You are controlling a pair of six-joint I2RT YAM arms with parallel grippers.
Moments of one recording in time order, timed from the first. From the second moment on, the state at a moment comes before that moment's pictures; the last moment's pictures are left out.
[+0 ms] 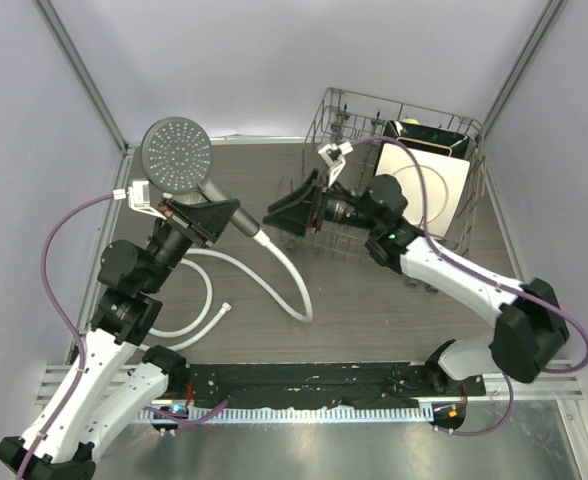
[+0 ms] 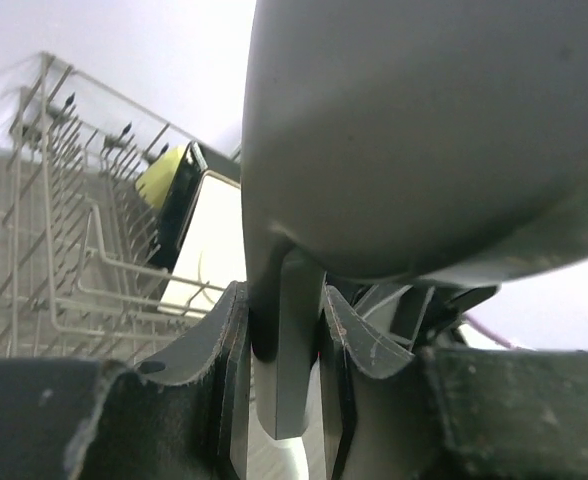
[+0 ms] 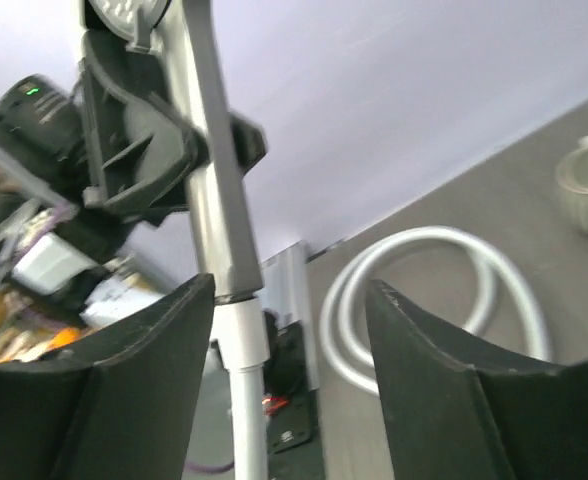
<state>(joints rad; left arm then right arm) -0.44 0.63 0.75 0.20 0.18 -0.85 0.69 1.42 1.03 0.66 -0.73 0.79</state>
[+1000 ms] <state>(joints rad) -0.44 0.76 1.10 -0.41 -0.16 -0.87 1.43 1.68 1.49 0.03 0.96 -0.49</state>
